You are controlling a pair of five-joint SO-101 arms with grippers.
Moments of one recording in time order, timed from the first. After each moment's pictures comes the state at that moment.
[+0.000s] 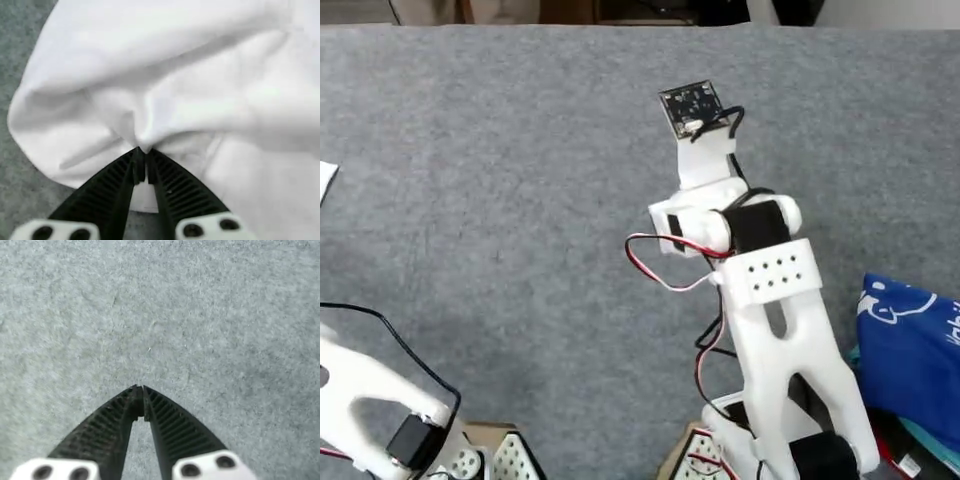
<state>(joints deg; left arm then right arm) -64.0 78.1 -88.6 73.3 -16.7 -19.2 -29.1 23.9 75.7 -7.0</state>
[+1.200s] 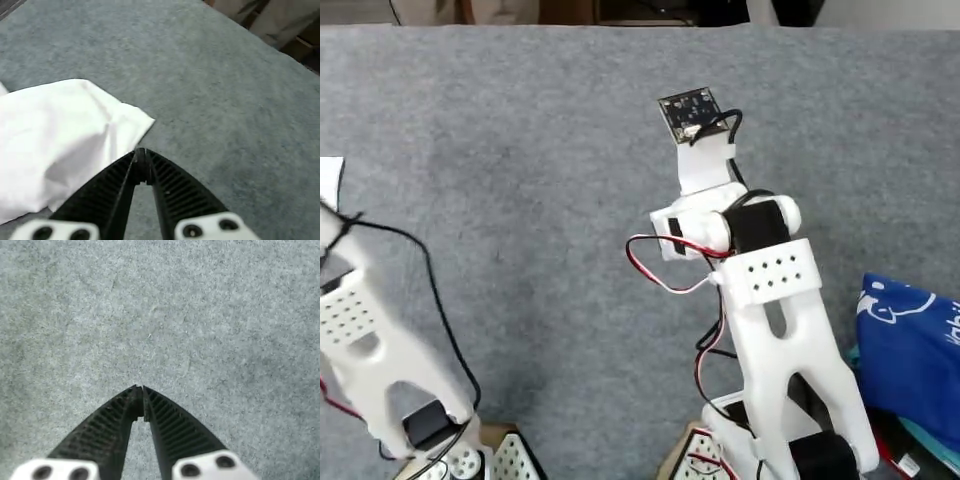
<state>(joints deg) -34.0 41.8 -91.3 100.2 -4.4 -19.1 -29.1 23.9 78.1 -7.0</state>
